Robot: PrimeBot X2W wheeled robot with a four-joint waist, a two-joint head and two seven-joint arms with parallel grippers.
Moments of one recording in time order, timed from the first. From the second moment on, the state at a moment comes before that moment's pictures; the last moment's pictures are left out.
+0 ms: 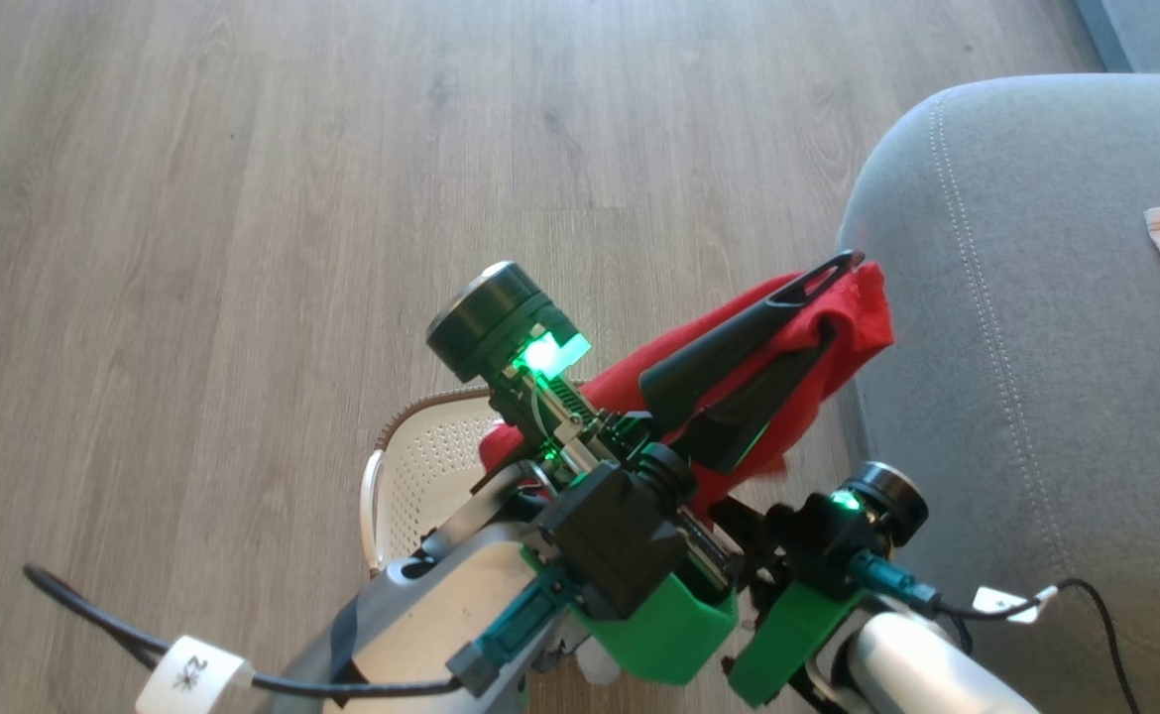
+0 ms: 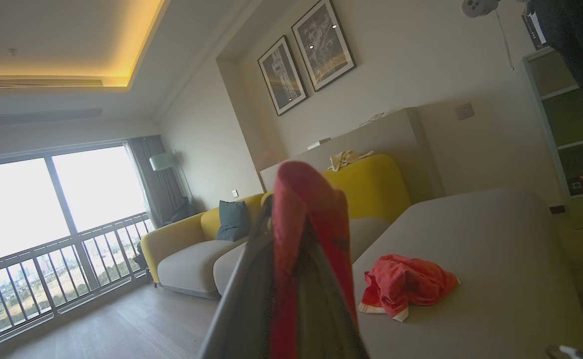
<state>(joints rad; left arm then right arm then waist) -0.50 0.05 -0.75 -0.19 -0.07 0.02 -0.26 -0.24 -0.24 0.68 0.22 0.28 0.13 -0.26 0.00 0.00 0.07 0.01</state>
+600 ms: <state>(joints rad) -0.47 0.06 -0.64 -0.18 -0.08 0.04 -0.26 -0.23 -0.16 0.33 0.21 0.27 0.13 -0.26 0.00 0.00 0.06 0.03</state>
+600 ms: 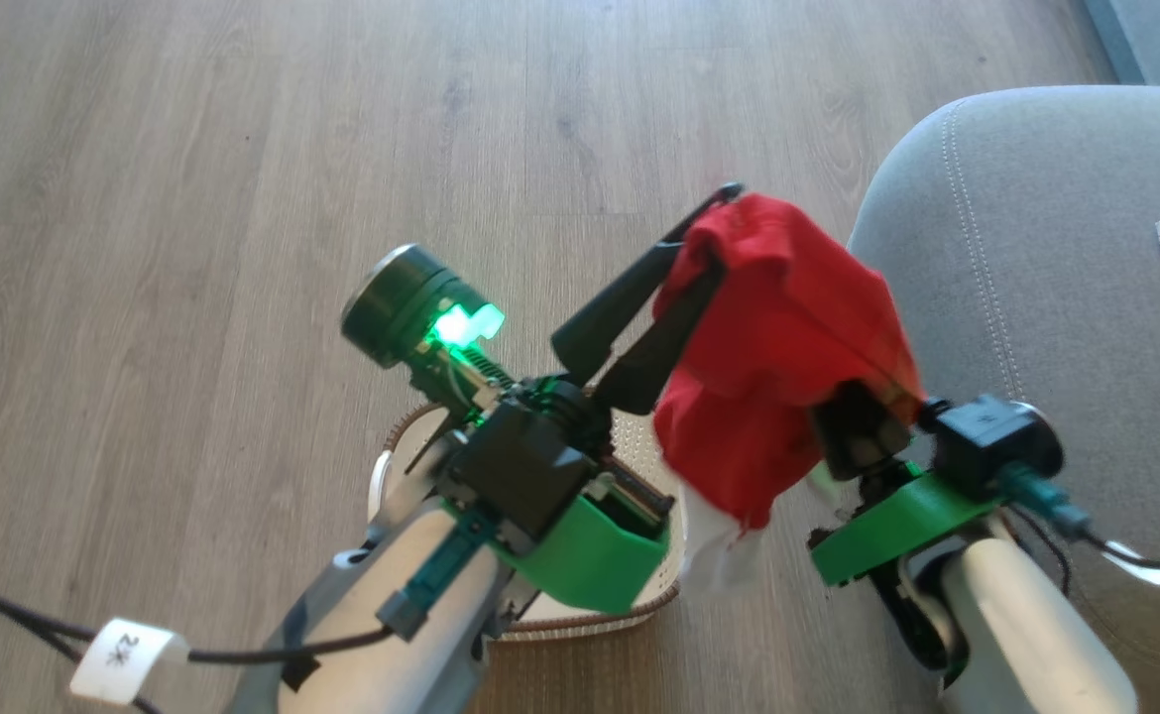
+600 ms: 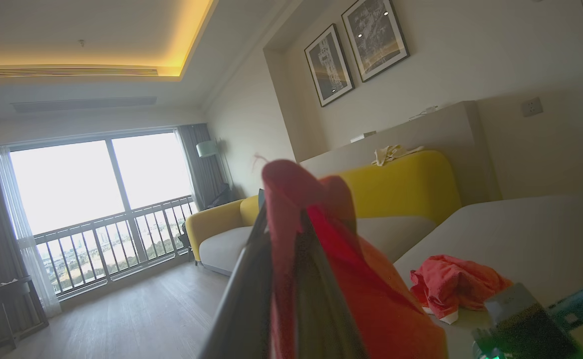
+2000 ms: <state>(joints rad) -0.32 0.05 -0.63 0.22 -0.06 -0.09 -0.26 -0.25 -0.16 0.23 -0.01 0.38 0.13 -0.26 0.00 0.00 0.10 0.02</state>
